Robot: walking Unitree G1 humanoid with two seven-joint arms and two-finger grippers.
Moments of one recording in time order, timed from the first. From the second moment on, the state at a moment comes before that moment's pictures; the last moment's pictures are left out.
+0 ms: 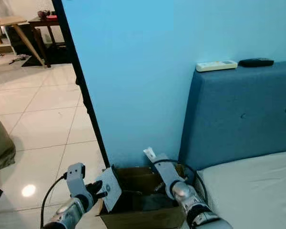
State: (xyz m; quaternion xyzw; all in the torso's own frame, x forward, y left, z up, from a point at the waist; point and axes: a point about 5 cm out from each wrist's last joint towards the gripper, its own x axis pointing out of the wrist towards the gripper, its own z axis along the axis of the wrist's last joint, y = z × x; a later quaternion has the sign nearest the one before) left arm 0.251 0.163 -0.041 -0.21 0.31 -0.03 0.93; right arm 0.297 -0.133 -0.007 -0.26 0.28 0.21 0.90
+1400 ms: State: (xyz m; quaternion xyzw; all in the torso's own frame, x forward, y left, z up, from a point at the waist) left arm 0.283 0.211 0.111 -0.24 -0.05 -0.13 0.96; right arm 0.332 -0.157 0.030 -0.51 0.21 0.14 0.82
